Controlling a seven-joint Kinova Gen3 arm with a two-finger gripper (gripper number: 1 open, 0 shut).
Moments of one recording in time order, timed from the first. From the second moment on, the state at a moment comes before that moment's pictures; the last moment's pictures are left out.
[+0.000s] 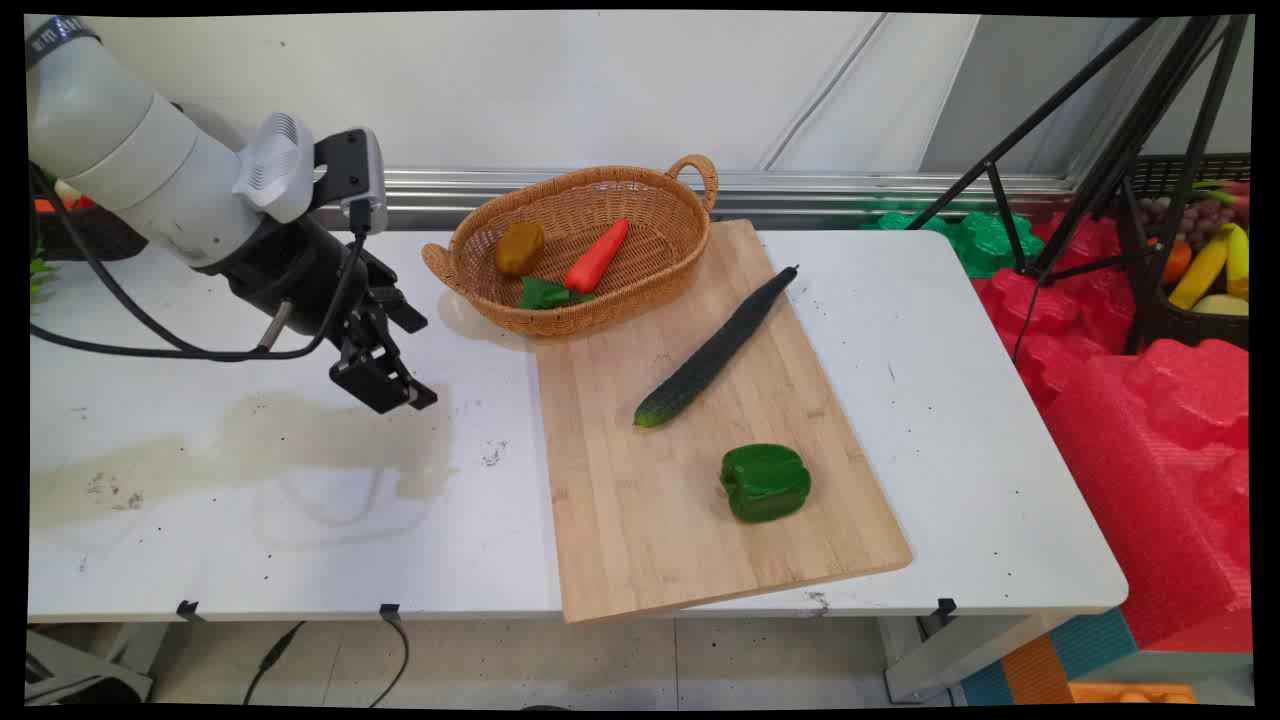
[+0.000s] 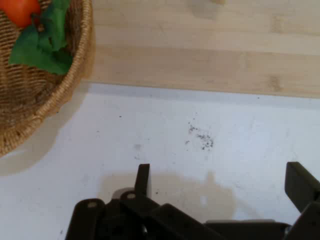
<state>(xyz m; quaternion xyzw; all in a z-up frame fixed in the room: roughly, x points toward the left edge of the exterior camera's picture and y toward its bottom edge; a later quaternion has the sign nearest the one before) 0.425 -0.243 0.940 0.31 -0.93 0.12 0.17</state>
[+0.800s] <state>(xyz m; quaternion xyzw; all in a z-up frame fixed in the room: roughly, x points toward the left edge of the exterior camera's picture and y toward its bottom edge) 0.442 -0.283 0.950 0.37 -0.90 0.17 0.18</state>
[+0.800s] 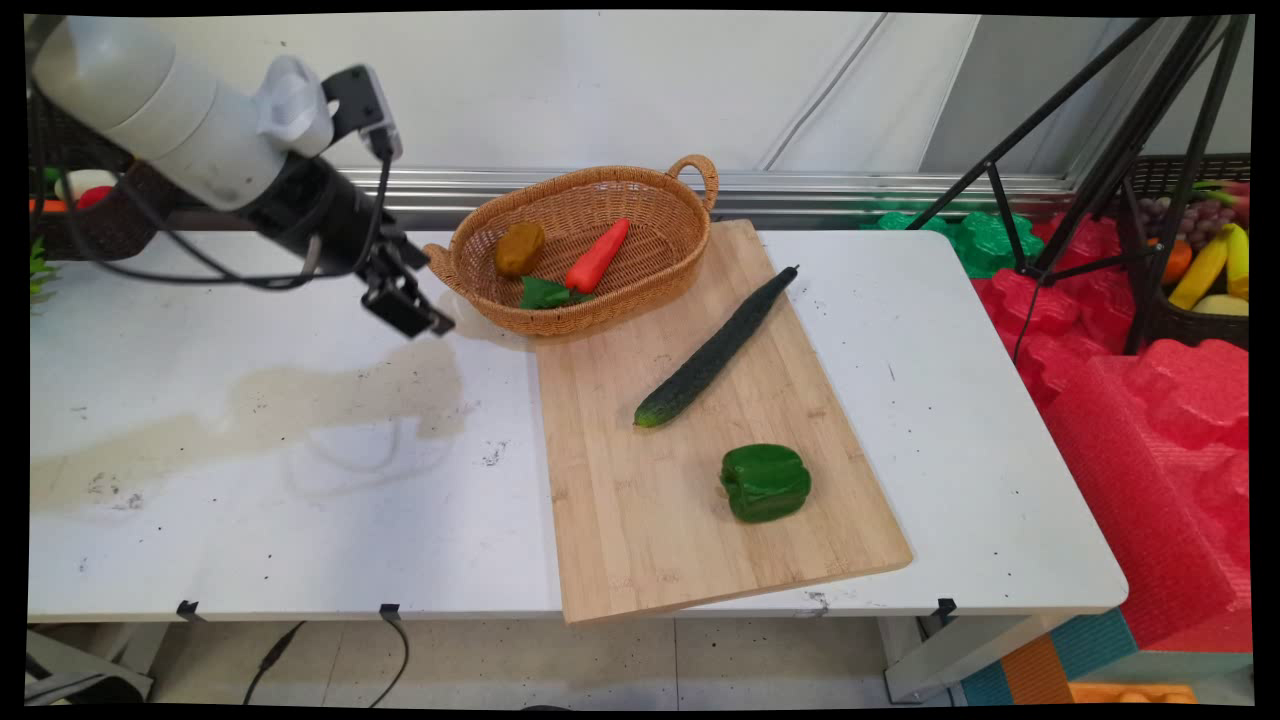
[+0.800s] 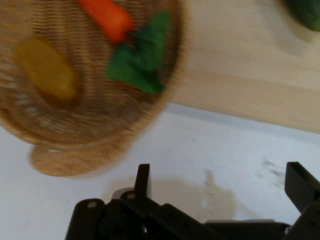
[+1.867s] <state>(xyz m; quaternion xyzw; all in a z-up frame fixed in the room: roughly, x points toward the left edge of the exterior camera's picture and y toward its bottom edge) 0.457 -0.440 0.889 0.43 -0.86 0.22 0.15</state>
